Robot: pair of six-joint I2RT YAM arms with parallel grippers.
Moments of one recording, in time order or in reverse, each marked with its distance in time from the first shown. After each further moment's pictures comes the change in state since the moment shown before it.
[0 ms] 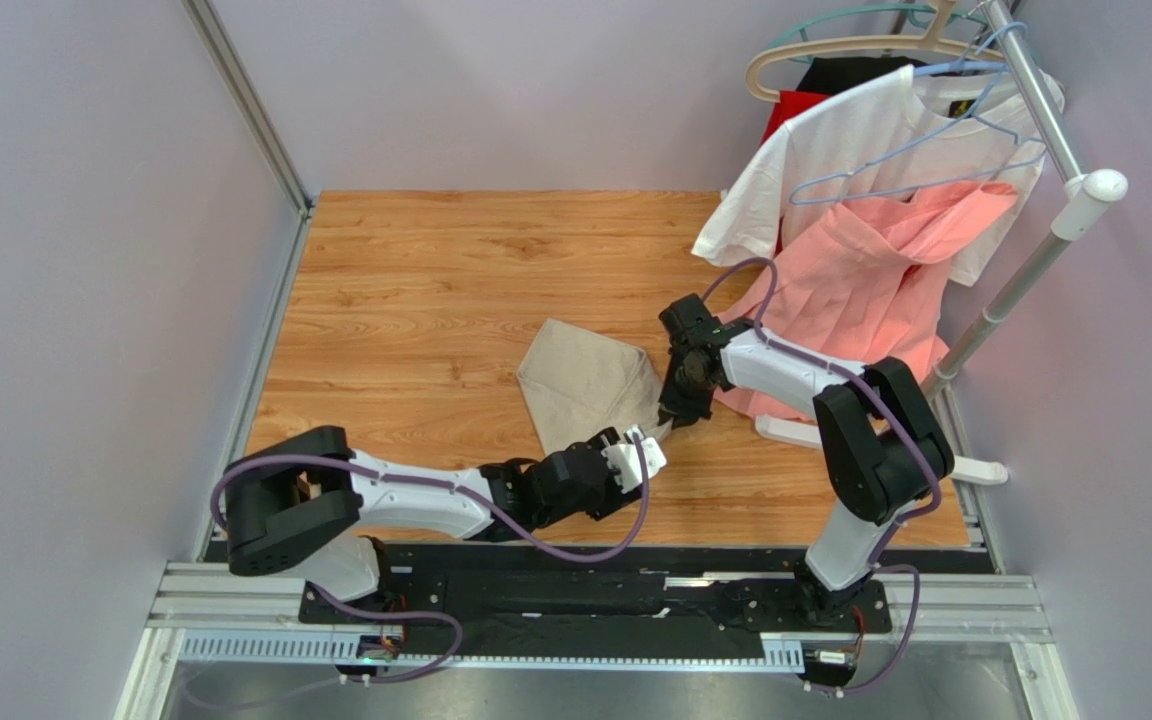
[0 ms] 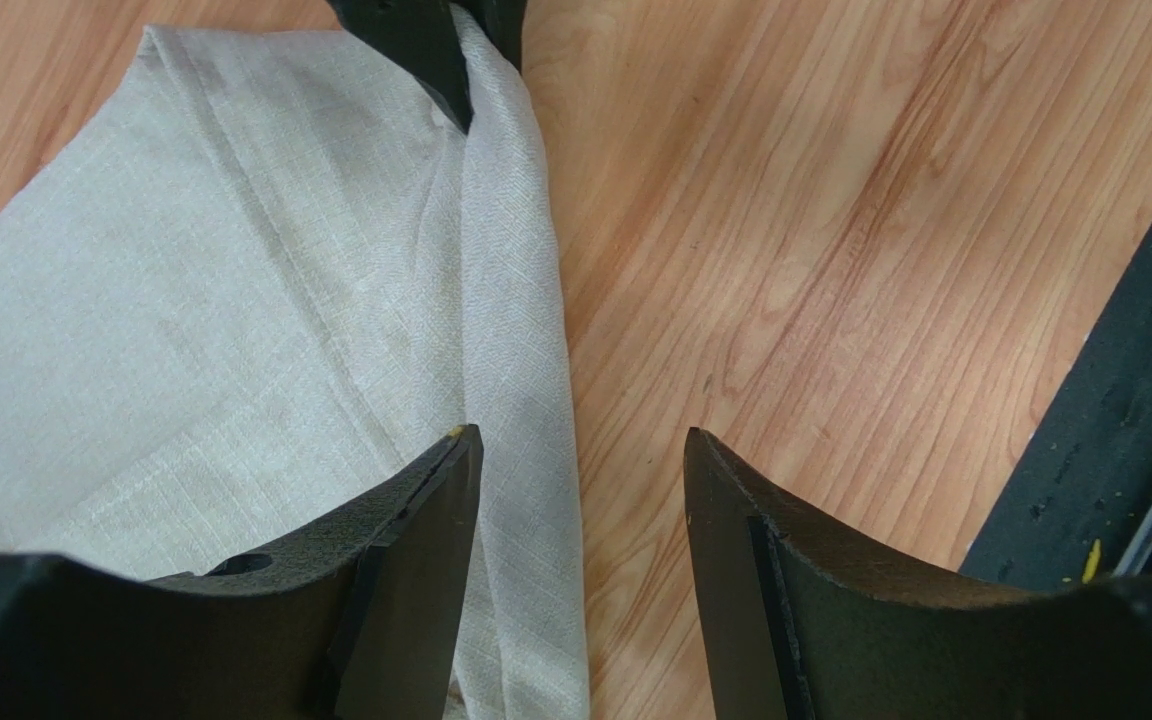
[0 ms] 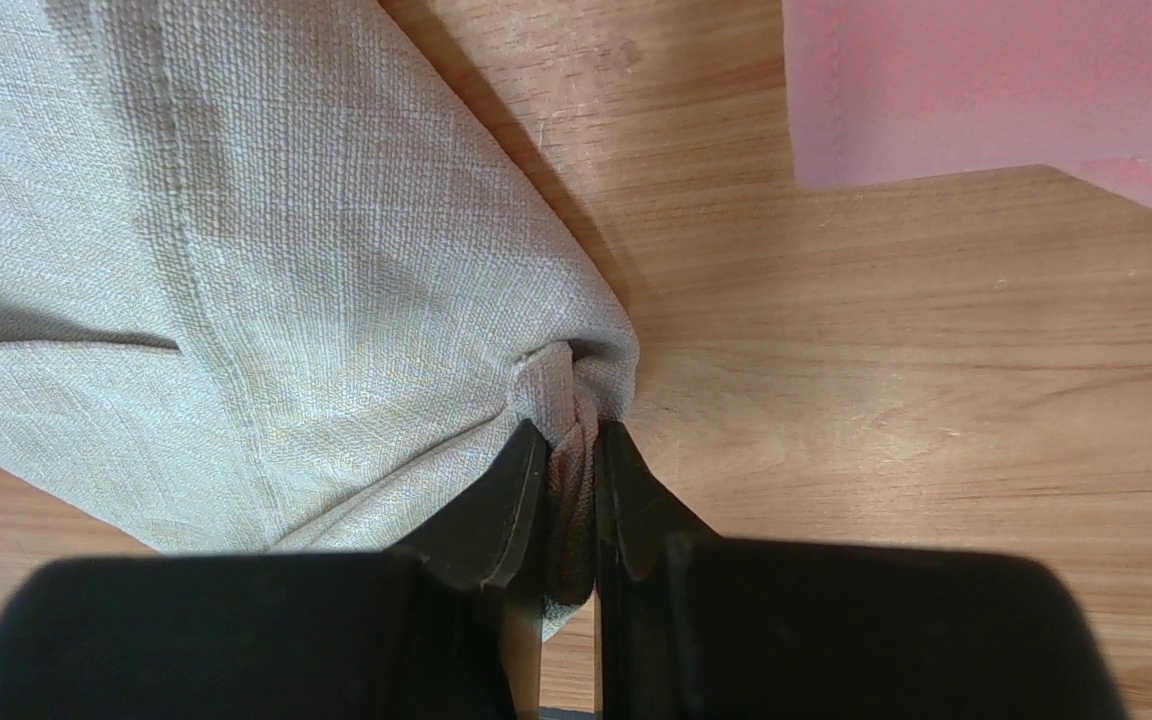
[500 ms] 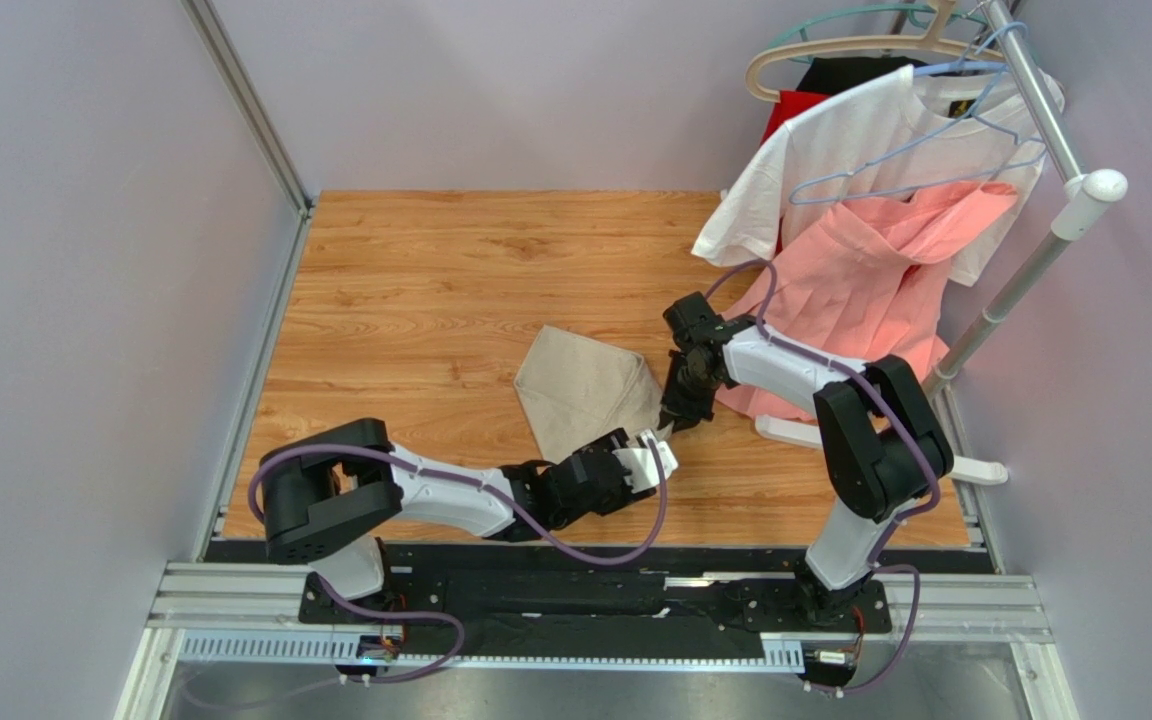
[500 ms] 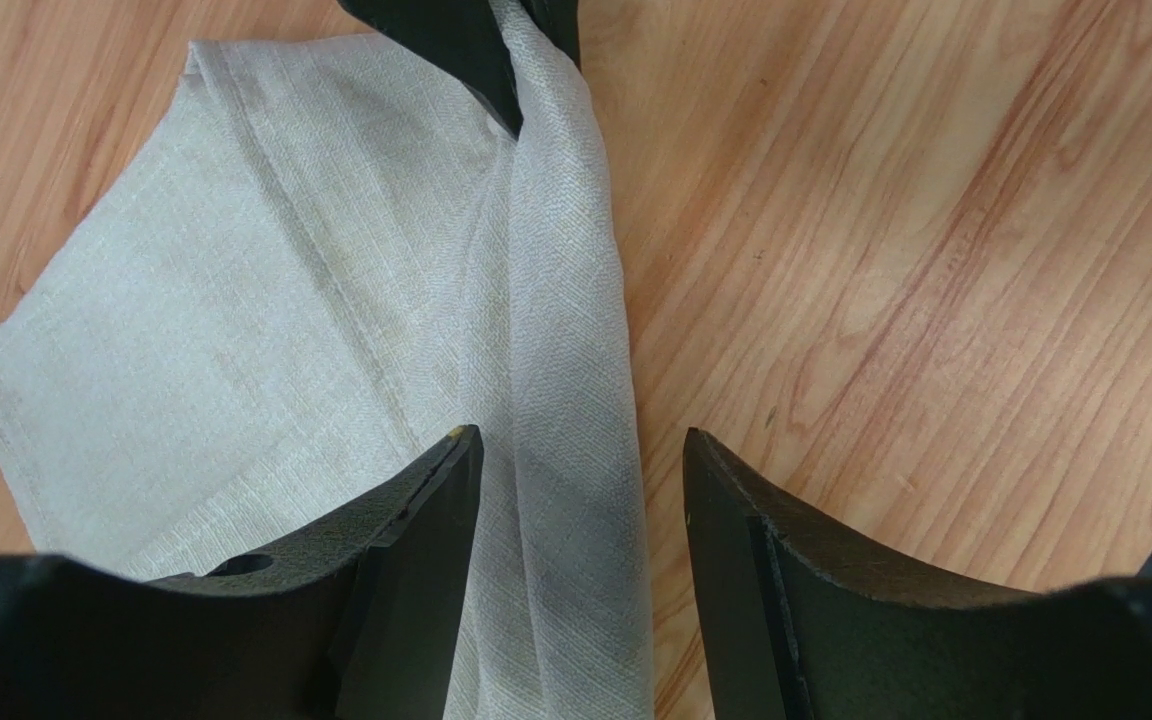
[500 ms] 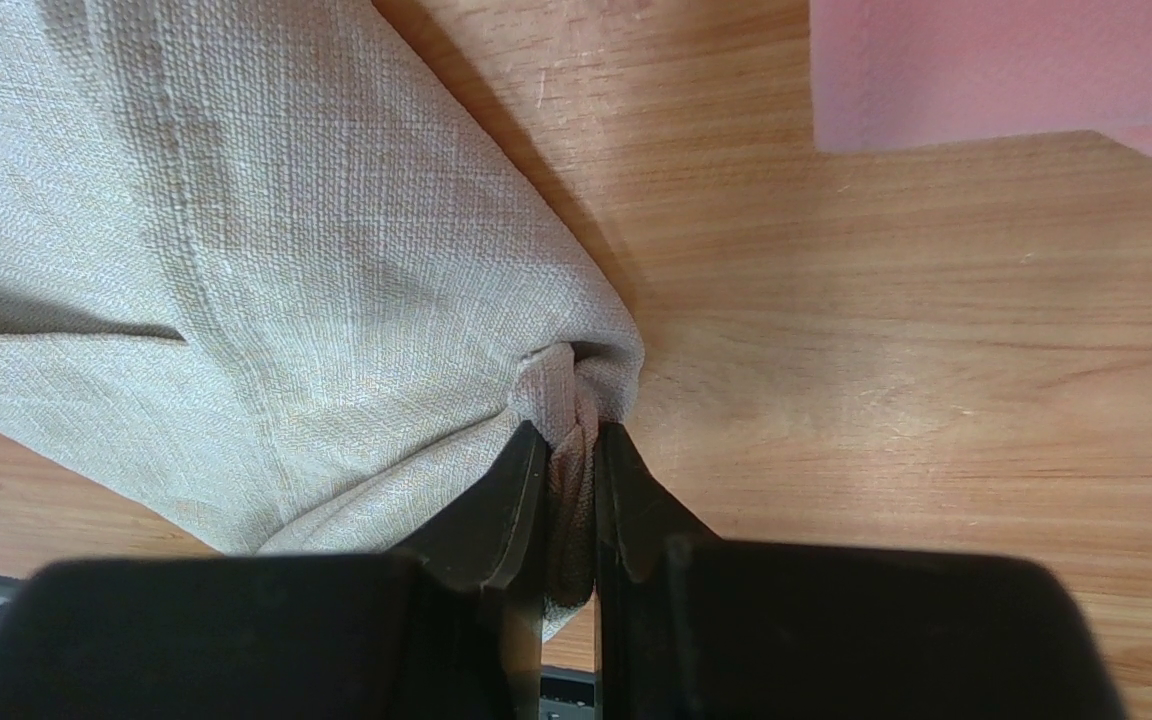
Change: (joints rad) left arm -0.007 0.133 0.039 0.060 -0.084 0.071; right arm -0.020 0.009 0.011 -0.037 -0.069 -0.030
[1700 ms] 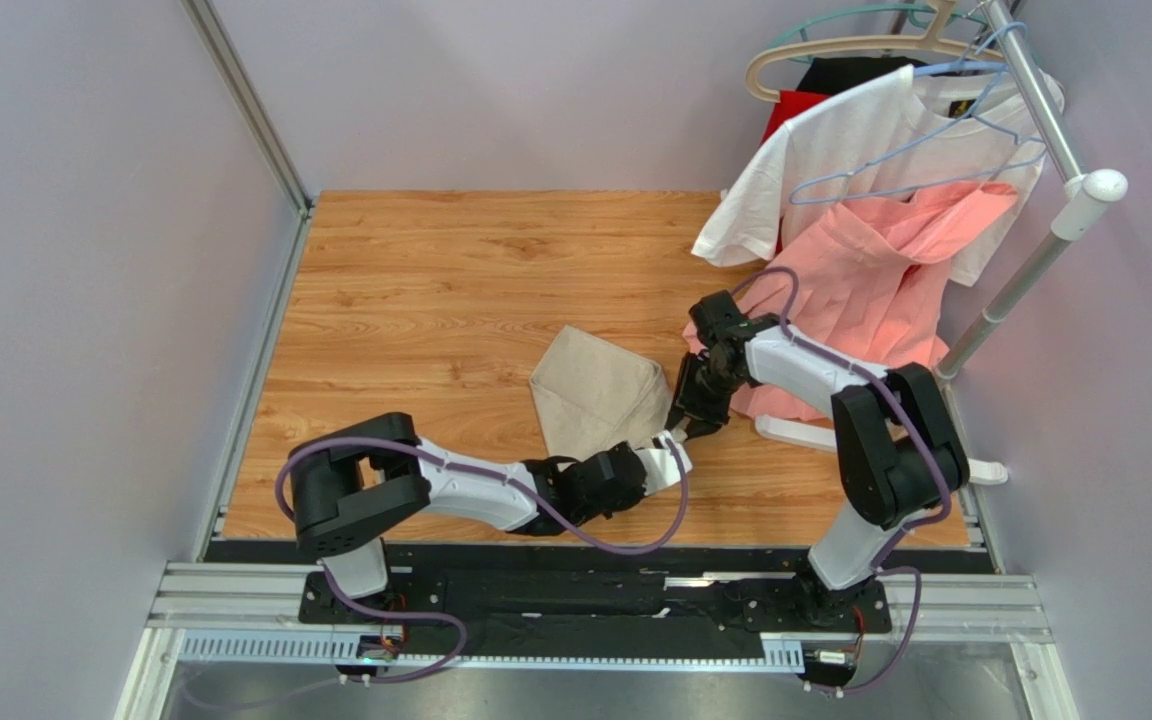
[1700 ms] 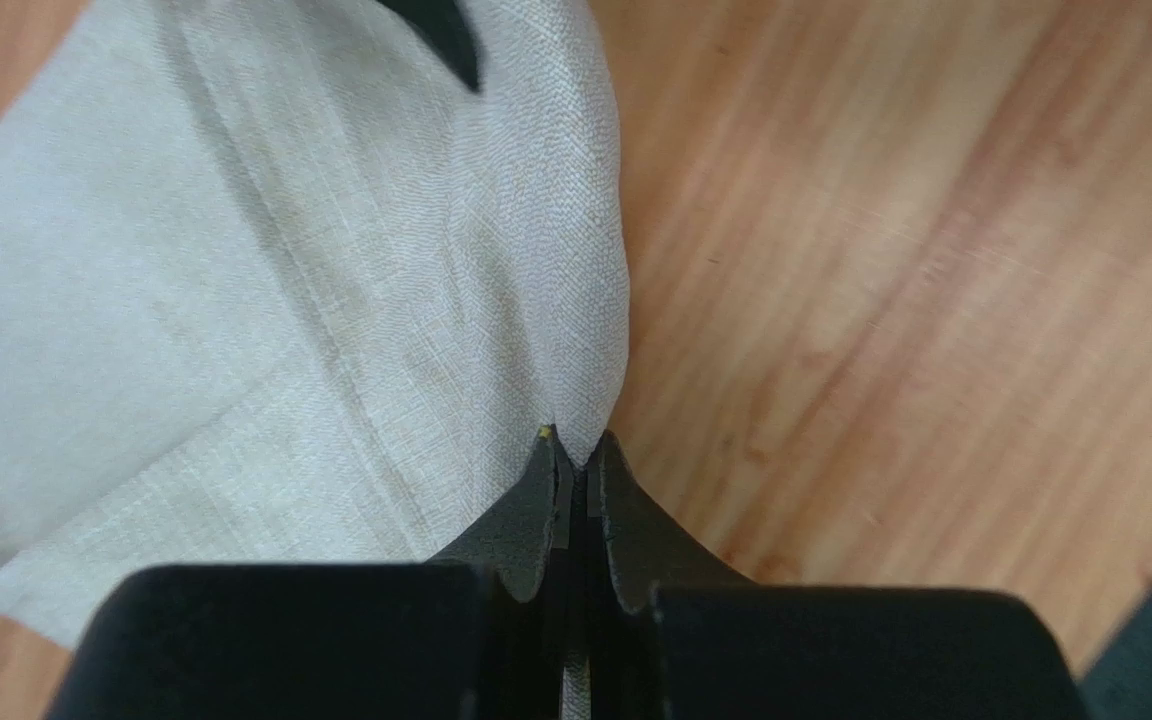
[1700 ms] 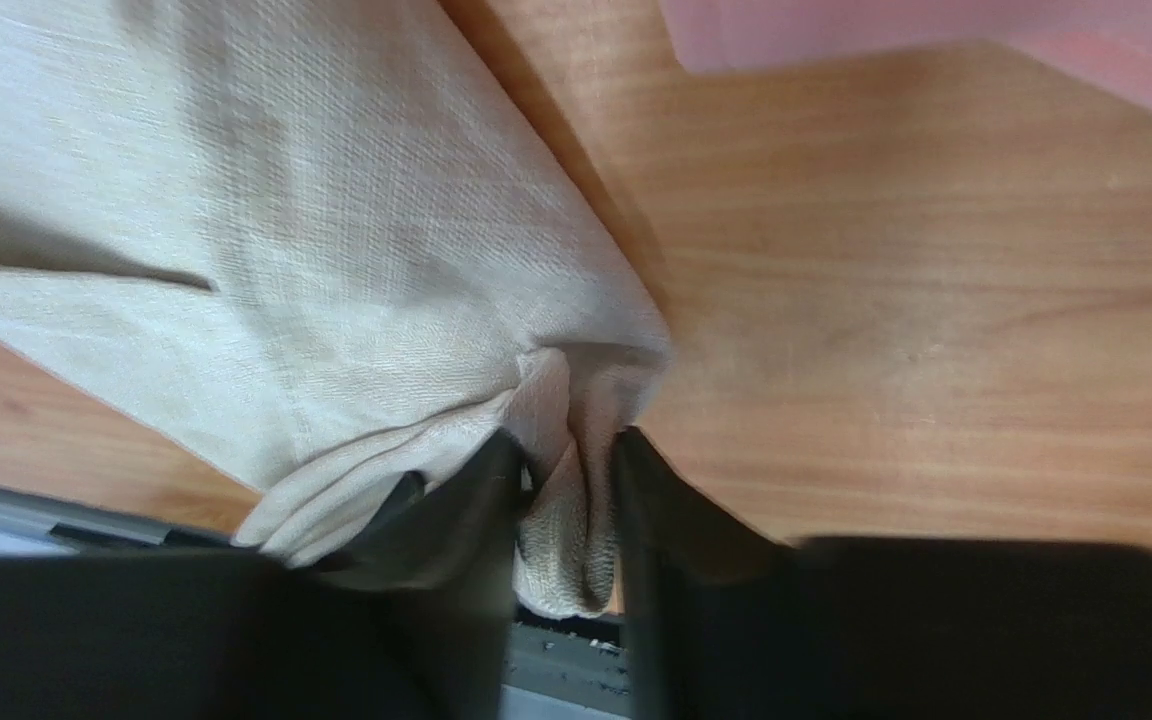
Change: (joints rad) left arm -0.011 0.111 0.110 -0.118 -0.017 -0.054; right arm -0.079 -0.024 -0.026 -0.040 -0.114 -0.047
